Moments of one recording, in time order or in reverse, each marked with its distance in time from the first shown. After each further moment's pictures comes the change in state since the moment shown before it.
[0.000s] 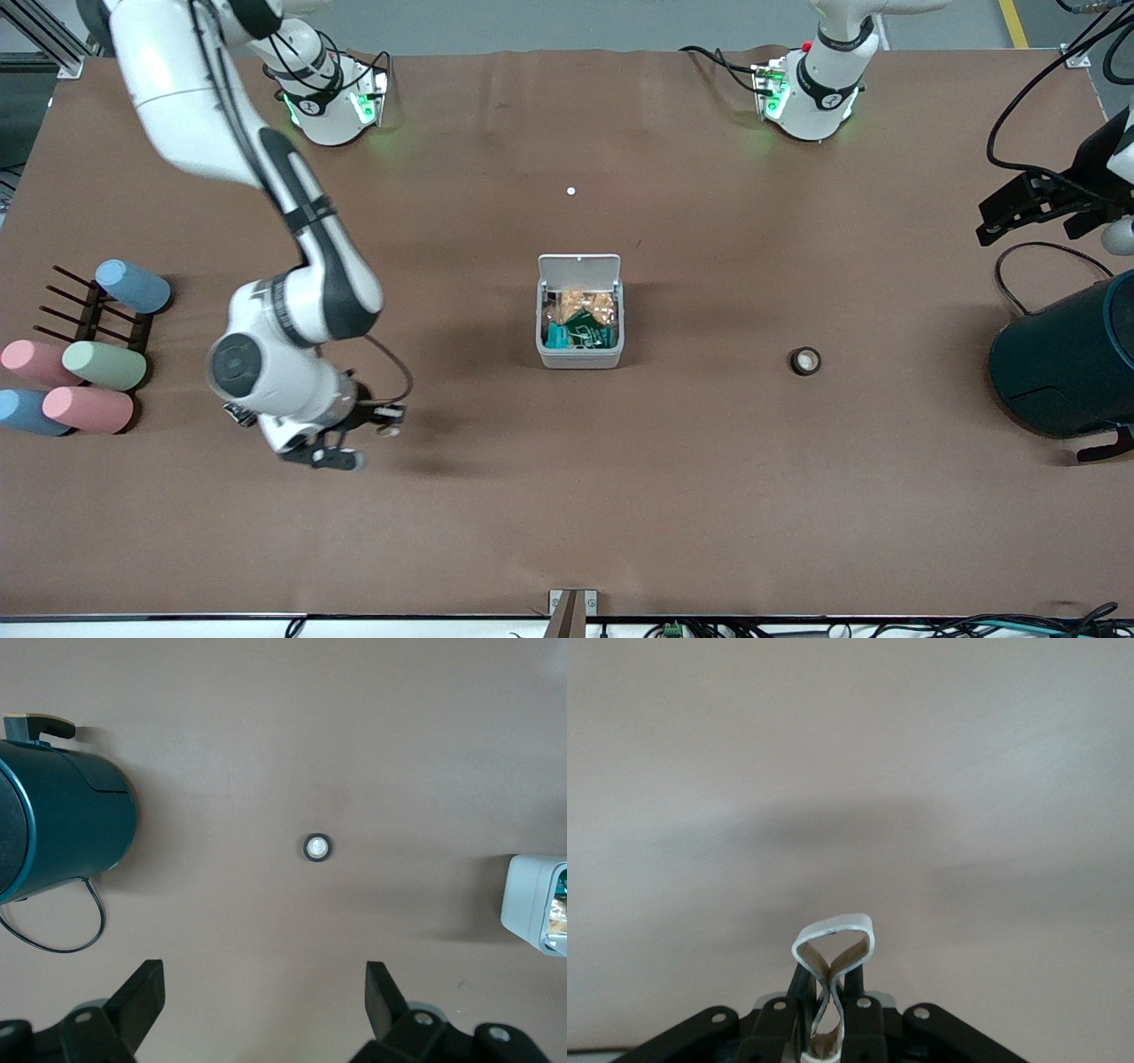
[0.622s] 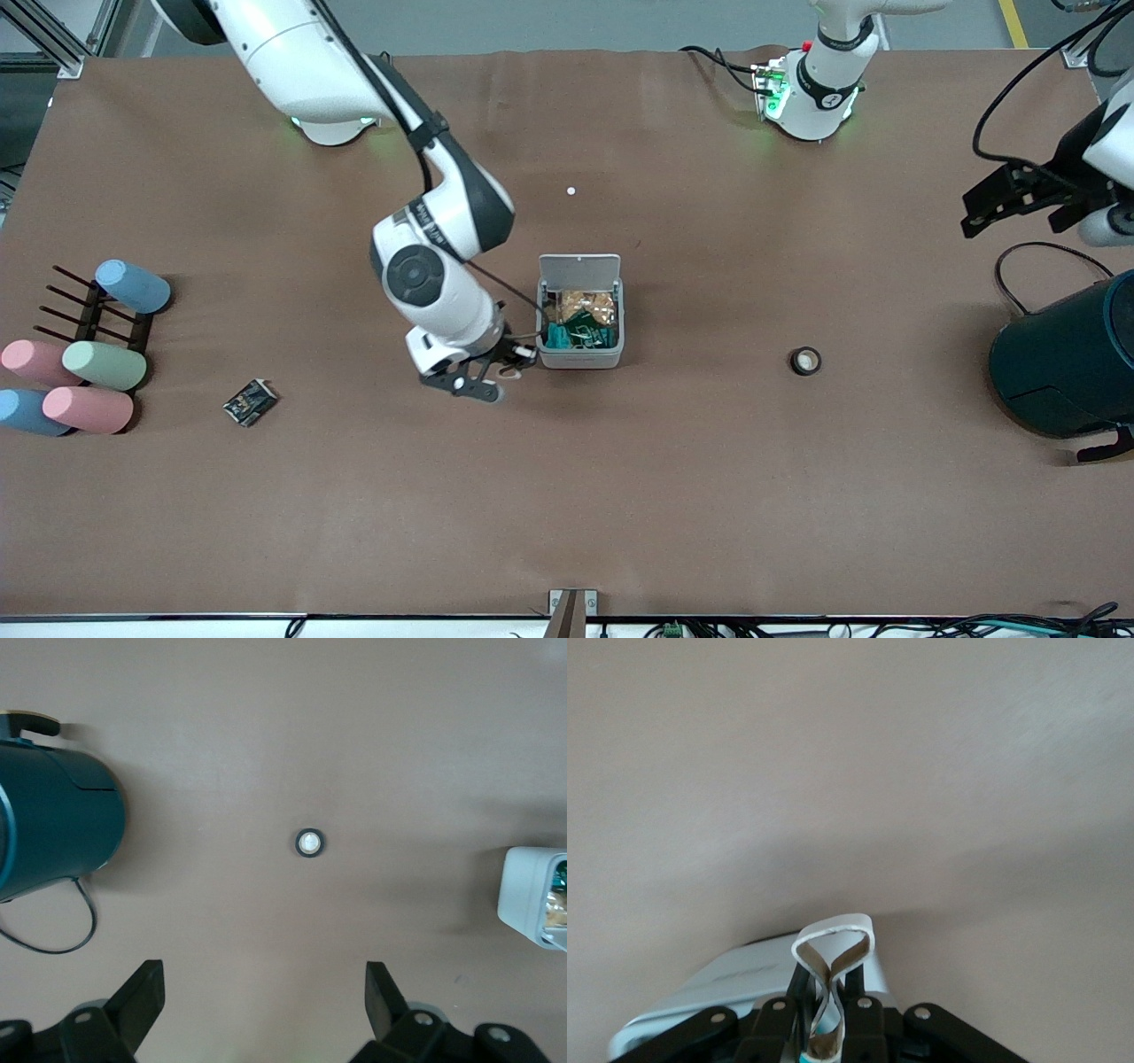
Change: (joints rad) left arm -0.017 0.027 -0.002 -0.052 -0.003 0.071 -0.005; right arm 0.281 -0.026 0.000 0.004 0.000 0.066 0.389
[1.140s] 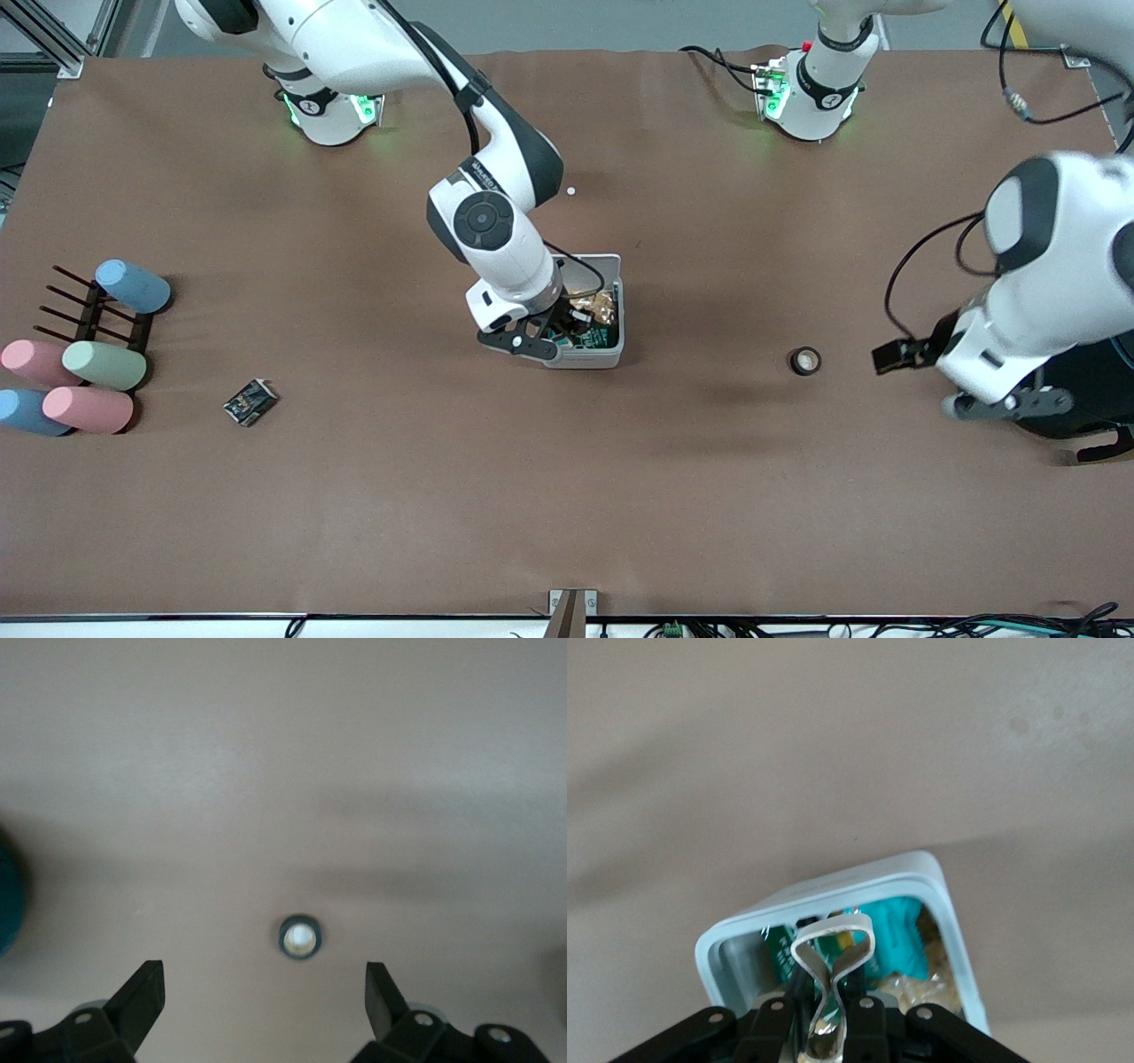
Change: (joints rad) left arm 0.003 0.328 0.001 -0.106 -0.002 0.398 -0.029; right arm 0.097 -0.006 -0.001 0.007 0.000 0.017 0.092
